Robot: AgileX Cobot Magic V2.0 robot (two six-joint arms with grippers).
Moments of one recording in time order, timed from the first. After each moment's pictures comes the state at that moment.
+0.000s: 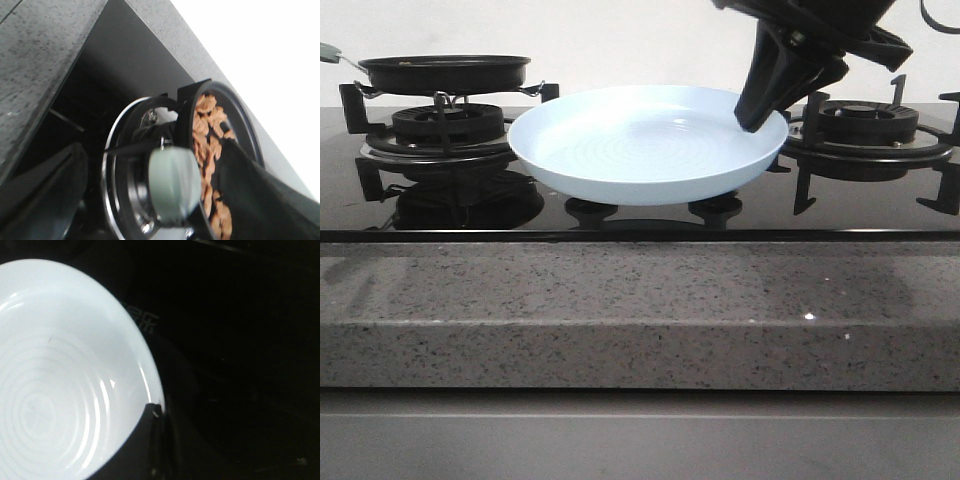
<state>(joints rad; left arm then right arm) 0.30 1.72 -1.28 -1.30 0.73 0.54 0.29 1.65 -1.35 0.43 0.79 -0.22</state>
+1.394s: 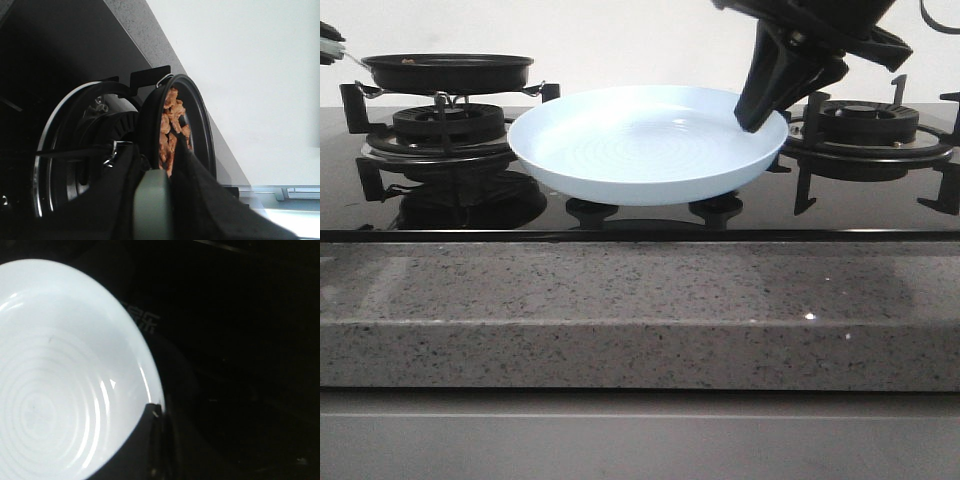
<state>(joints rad) 0.30 1.84 -1.35 -1.50 0.91 0.60 0.29 1.65 -1.35 0.43 0.79 -0.22</state>
